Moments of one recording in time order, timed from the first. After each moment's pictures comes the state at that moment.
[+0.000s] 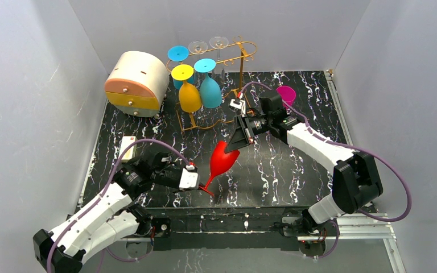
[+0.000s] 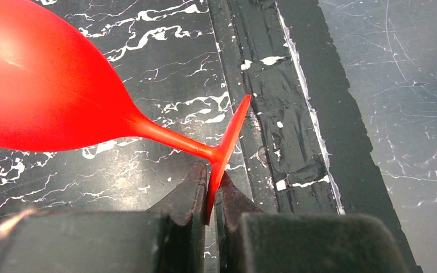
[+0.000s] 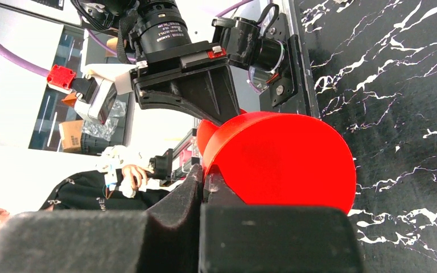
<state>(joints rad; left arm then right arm) -0.69 0.77 0.68 -0.64 0.83 0.77 0.56 1.50 1.08 -0.14 -1.32 0.59</state>
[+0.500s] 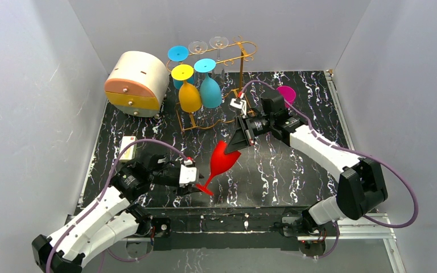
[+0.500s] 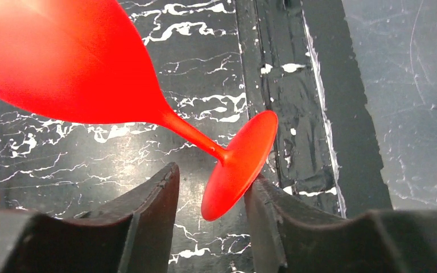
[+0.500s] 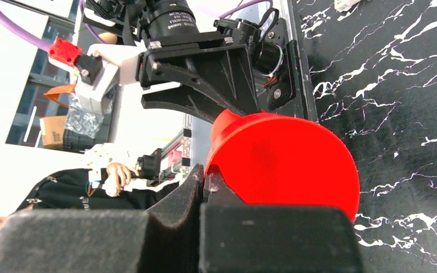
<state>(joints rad) -0.68 0.73 0.64 -0.58 0.79 0.66 0.57 1.45 1.08 -0.15 -1.29 0.58</state>
